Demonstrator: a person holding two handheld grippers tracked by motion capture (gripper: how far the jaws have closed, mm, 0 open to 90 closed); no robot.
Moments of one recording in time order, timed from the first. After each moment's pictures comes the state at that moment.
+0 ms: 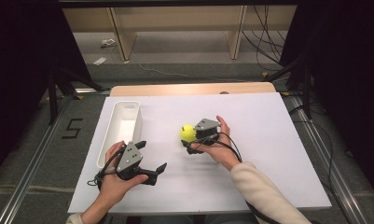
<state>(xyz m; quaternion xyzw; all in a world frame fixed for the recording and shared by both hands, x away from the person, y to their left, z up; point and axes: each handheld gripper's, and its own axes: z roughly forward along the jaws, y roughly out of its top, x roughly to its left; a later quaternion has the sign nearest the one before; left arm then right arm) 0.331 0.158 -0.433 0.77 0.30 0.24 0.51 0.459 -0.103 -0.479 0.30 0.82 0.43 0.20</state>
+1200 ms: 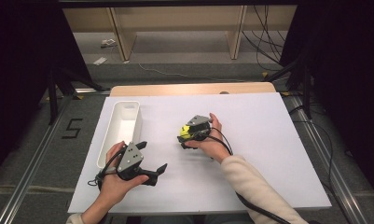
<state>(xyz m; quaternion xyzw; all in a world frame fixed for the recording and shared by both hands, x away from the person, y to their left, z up) 0.331 0.157 -0.434 0.78 0.30 0.24 0.50 0.484 -0.081 -0.492 0.32 0.84 0.40 0.20</state>
